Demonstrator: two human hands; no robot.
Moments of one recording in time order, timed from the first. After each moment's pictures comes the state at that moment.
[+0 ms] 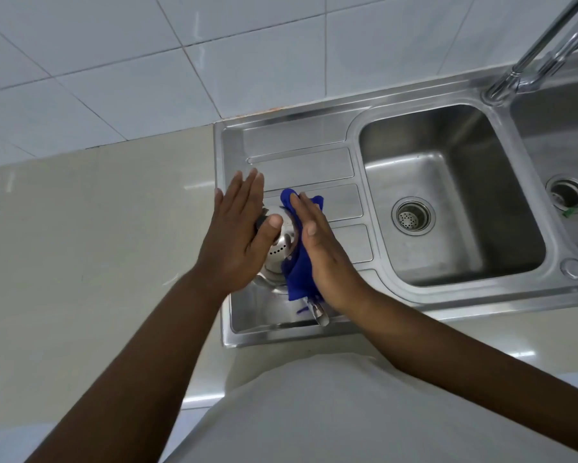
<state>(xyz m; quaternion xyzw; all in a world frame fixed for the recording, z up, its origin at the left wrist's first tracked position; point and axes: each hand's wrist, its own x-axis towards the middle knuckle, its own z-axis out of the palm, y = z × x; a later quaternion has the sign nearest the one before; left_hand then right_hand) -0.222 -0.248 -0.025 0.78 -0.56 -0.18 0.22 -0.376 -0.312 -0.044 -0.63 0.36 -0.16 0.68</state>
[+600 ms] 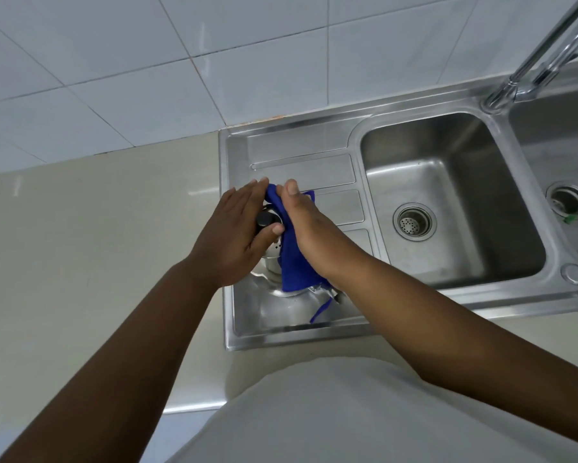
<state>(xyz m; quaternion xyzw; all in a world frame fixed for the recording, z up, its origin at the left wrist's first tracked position) -0.198 -0.254 -0.021 0.73 -0.64 -0.15 0.17 -0.354 -0.335 0.013 -0.63 0.35 -0.06 0.69</state>
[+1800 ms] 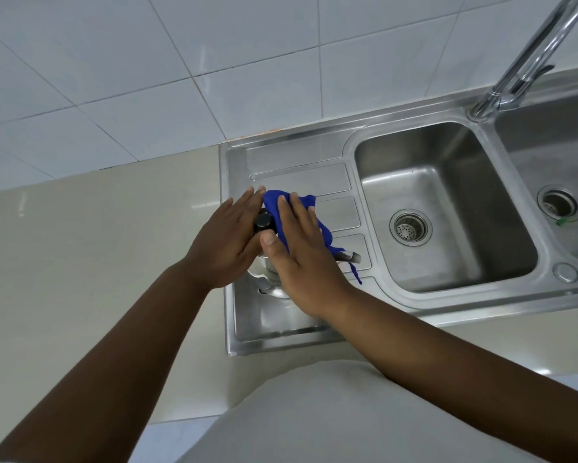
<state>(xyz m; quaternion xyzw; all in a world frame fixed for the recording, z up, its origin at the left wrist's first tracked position) -0.190 -0.244 -0.018 0.72 -0.66 -0.17 0.13 -0.364 -0.300 -0.002 -0.76 0.36 -0.07 0.54</state>
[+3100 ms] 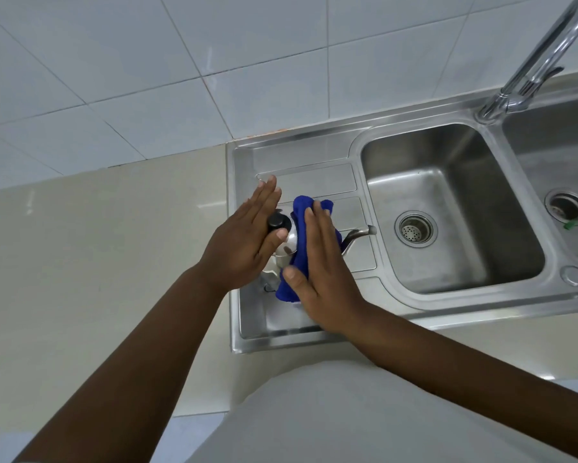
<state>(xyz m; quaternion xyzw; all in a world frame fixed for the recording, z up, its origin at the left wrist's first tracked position) -0.206 -0.244 -0.022 0.73 -0.65 -0.14 0.17 -0.385 -0.292 -0.066 -0.82 0.30 -0.19 0.45</state>
